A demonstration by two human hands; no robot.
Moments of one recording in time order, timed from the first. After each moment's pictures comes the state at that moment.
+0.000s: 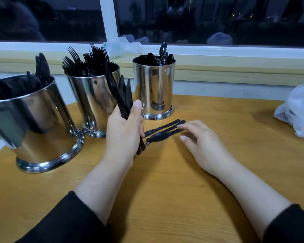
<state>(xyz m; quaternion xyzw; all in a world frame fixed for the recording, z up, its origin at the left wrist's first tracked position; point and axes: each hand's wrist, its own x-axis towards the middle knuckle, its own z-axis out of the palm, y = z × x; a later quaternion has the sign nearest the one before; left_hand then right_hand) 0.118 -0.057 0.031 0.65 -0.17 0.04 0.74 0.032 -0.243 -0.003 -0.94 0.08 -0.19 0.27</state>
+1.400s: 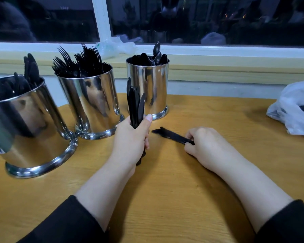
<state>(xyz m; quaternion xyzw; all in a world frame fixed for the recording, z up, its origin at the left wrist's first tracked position) 0.114 -0.070 0.015 0.69 -0.15 -0.05 0.71 0.026 -0.239 0.028 -0.97 0.18 -0.05 0.13</state>
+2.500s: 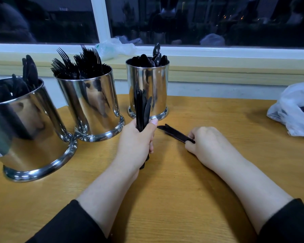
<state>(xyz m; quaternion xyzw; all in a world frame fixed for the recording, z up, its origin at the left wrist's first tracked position) 0.114 -0.076 0.011 0.70 -0.18 -0.06 0.69 0.033 -0.243 0.025 -0.97 0.21 -0.08 0.11</state>
